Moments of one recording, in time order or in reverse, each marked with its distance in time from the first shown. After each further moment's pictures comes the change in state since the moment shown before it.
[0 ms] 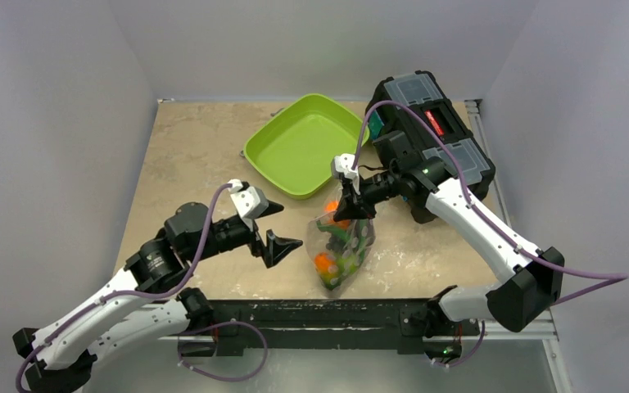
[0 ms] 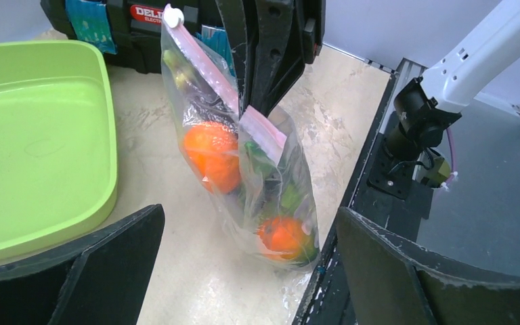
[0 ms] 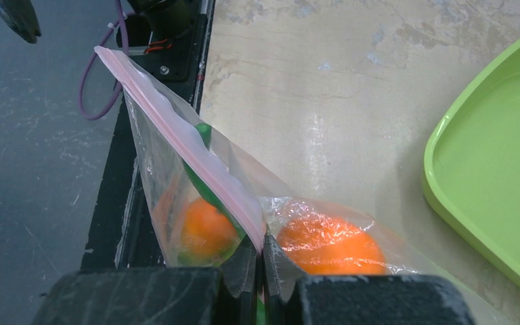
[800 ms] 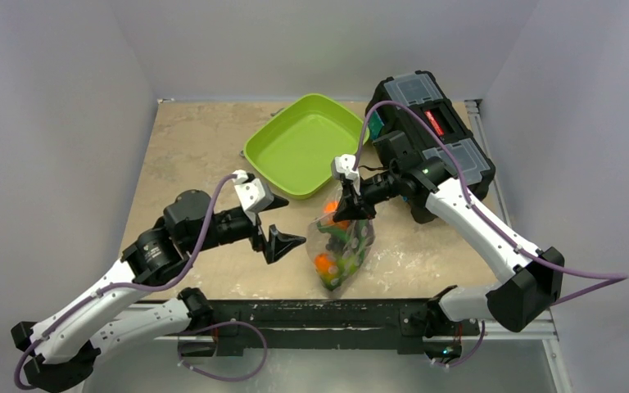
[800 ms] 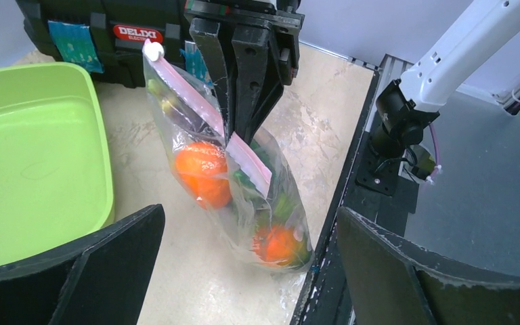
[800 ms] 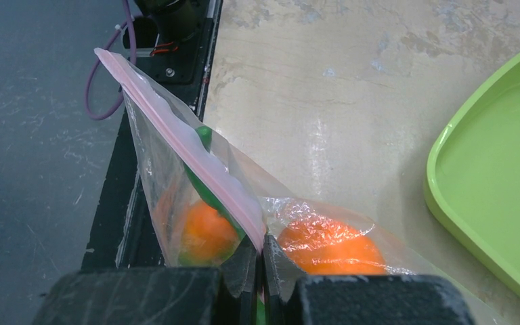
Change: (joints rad) left arm 0.000 0.095 0.162 -0.087 0.058 0.045; right arm 0.000 0.000 0.000 -0.001 -0.023 -0.017
